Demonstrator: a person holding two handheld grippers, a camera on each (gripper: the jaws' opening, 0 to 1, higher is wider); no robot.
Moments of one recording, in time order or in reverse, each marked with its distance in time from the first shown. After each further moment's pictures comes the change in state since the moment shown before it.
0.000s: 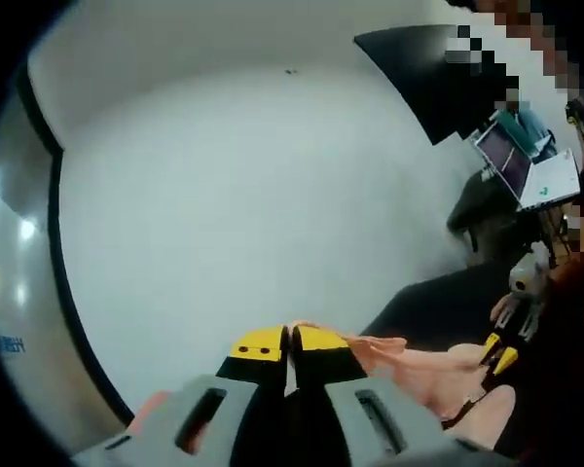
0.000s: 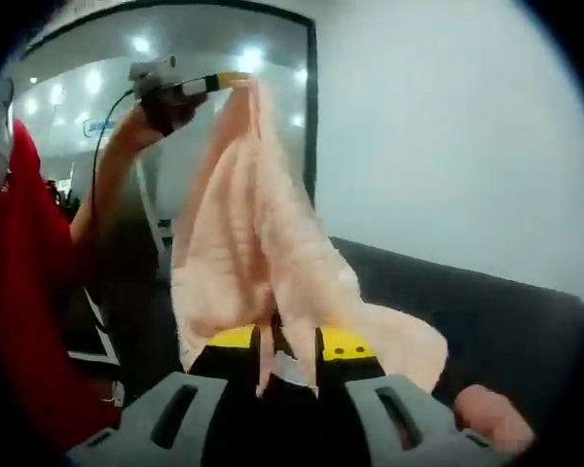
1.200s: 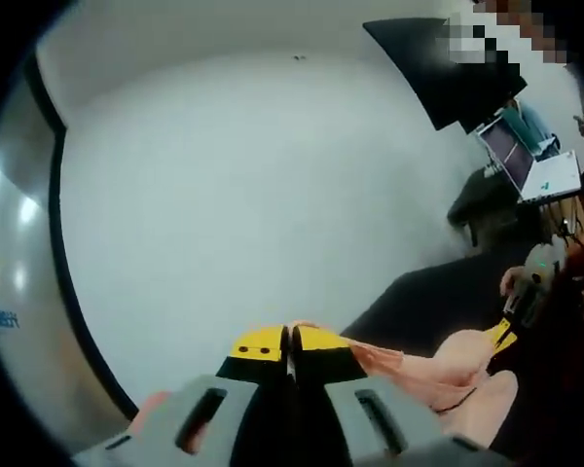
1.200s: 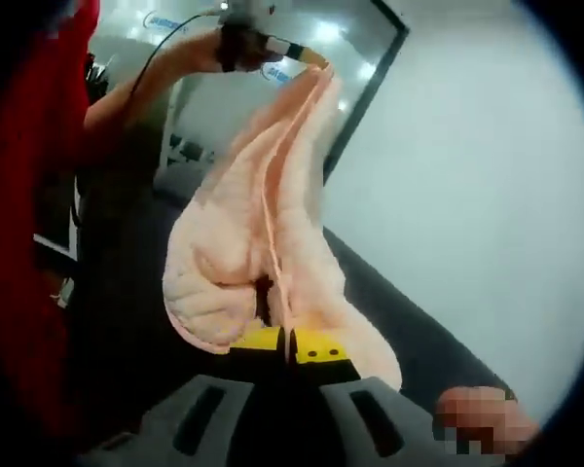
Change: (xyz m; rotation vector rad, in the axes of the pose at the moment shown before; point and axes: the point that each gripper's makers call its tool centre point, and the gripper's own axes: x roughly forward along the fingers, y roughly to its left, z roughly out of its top) left arm -0.007 0.011 -0.037 -0.031 0.049 0.014; right arm -0.021 0.030 0.006 -0.334 0.005 0.028
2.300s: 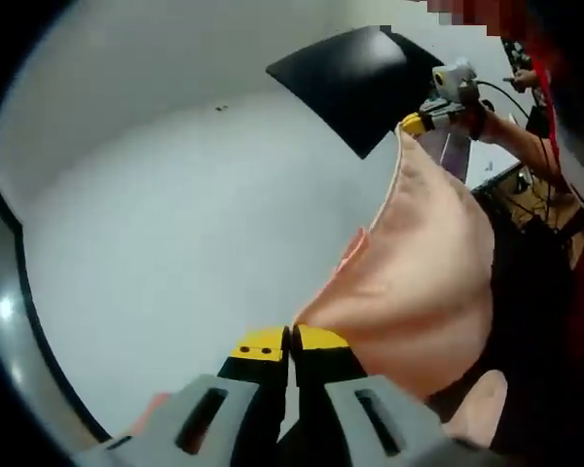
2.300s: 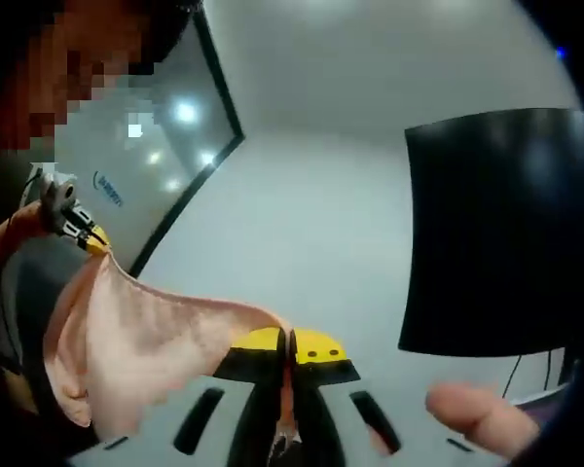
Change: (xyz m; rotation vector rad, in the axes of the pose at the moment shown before) left arm -0.019 -0.070 0.097 0.292 -0.189 -0.173; right arm -0.283 -0.153 0.253 -0.184 -0.328 -0.835
